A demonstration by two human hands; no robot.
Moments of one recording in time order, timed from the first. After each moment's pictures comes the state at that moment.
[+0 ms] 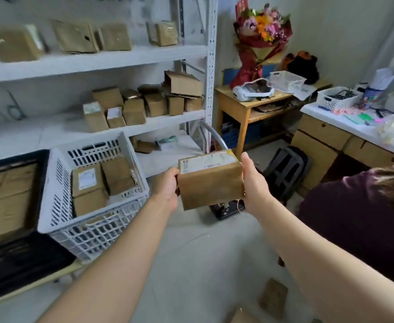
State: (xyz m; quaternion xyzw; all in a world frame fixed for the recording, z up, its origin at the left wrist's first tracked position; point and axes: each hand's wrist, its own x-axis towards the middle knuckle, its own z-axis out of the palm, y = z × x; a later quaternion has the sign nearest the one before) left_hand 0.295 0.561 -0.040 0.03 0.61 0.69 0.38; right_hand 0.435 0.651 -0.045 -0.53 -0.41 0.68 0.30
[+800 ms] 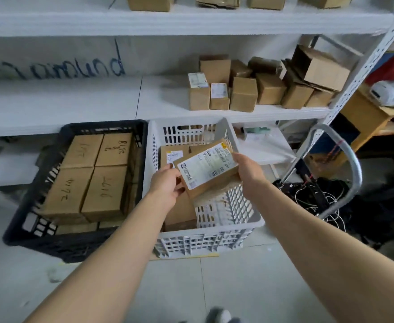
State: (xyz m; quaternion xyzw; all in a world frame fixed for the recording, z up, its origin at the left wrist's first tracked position) left_hand -0.066 0.461 -0.108 -0.11 0.64 0.68 0.33; right_hand 0.027 0.614 -0.100 -0.46 -0.58 0.66 0.13
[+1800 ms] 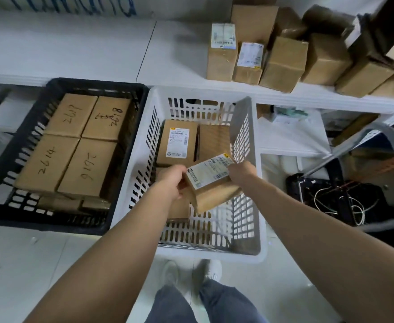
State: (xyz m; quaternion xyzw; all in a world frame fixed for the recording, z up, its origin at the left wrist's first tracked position) left_hand -0.126 0.547 -0.205 -0.29 0.67 0.55 0.40; right_hand -0.066 0.701 -0.198 -0.46 -0.77 0.42 -0.15
